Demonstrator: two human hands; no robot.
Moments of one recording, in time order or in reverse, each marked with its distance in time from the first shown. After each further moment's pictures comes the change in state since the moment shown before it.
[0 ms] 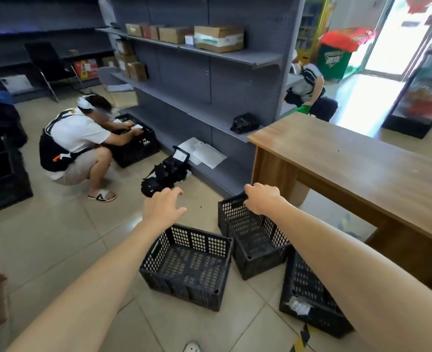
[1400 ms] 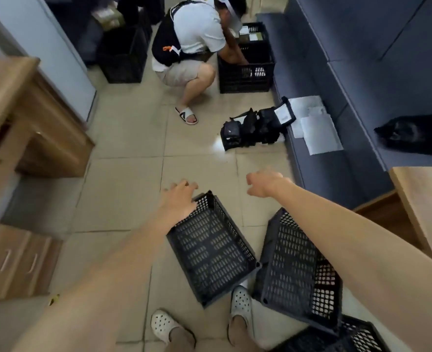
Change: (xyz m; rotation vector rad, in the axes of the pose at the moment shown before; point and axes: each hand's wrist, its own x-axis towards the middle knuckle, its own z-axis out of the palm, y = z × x) left_hand 0.258 -0.078 0.142 -0.072 -0.366 -0.662; right_hand 0.453 -0.104 0.047 -0.283 -0.450 -0.728
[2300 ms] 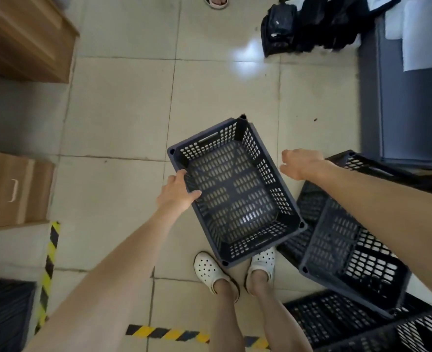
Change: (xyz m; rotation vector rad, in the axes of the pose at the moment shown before) left_hand 0.090 -0.126 0.311 -0.525 -0.236 -0.505; right_hand 0.228 -0.047 0.243 -0.066 -0.183 0.031
